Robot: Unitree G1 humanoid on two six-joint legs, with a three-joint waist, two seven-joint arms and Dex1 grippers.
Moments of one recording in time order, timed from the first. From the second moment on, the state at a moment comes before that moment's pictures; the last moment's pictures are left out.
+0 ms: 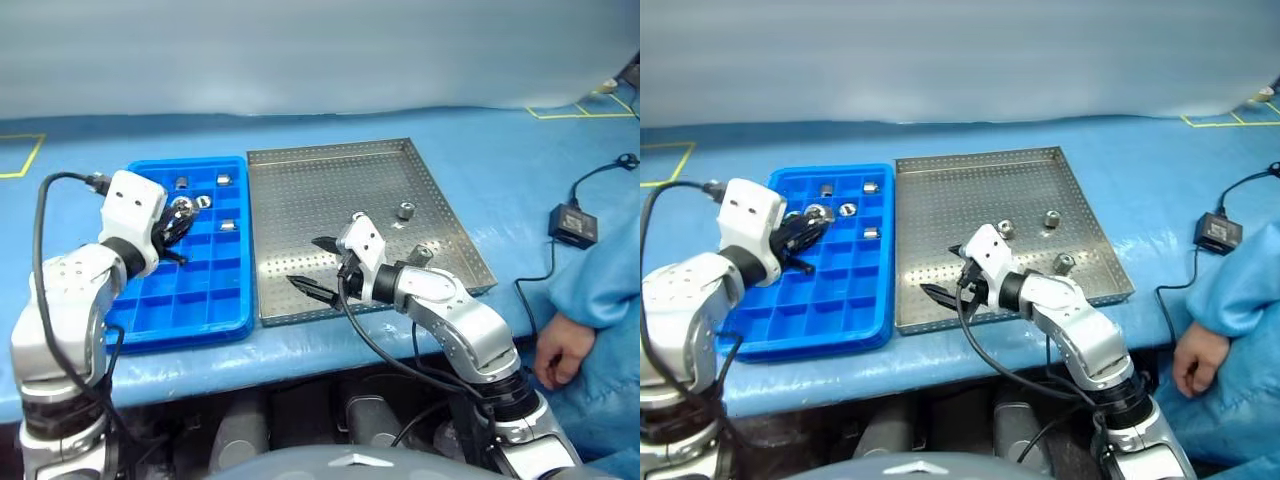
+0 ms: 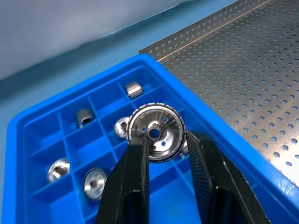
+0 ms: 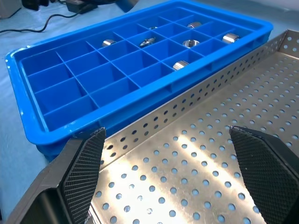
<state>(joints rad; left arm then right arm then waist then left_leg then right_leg) -0.14 0.50 0.34 -0.84 -0.08 1.27 -0.54 -0.31 -0.33 0.29 -0.39 0.33 0.69 0.62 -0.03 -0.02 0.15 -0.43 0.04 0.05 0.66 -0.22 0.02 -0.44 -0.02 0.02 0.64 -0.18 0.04</state>
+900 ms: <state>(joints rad) 0.22 0.40 0.48 -1.01 -0.27 1.29 -0.26 -0.41 -0.31 0.34 -0.29 0.32 0.70 0.69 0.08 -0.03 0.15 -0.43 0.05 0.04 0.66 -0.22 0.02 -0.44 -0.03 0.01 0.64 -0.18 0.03</state>
